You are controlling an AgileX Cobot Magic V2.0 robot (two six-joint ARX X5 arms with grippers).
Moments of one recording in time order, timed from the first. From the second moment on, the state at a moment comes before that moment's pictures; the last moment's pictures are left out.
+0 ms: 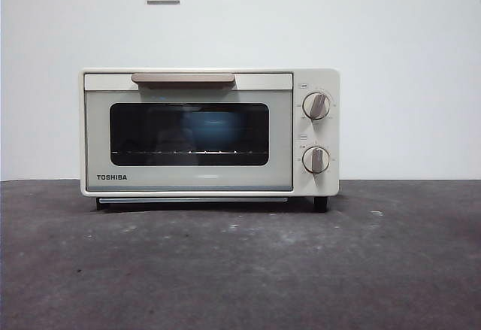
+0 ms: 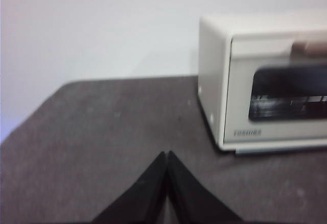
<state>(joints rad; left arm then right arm) 0.08 0.11 0.11 -0.02 0.09 0.05 0.94 0.30 0.65 -0.35 0.31 0.15</state>
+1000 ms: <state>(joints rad) 0.09 0.00 0.03 -0.18 0.09 0.04 0.94 0.30 0.65 -0.35 0.31 0.15</state>
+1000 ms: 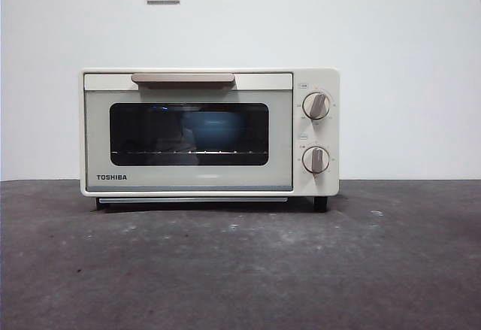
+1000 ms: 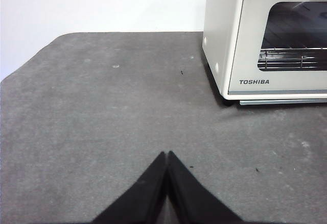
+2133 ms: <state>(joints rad) 0.09 0.00 0.03 -0.18 0.09 0.04 0.02 0.12 0.28 -0.06 -0.25 -0.02</state>
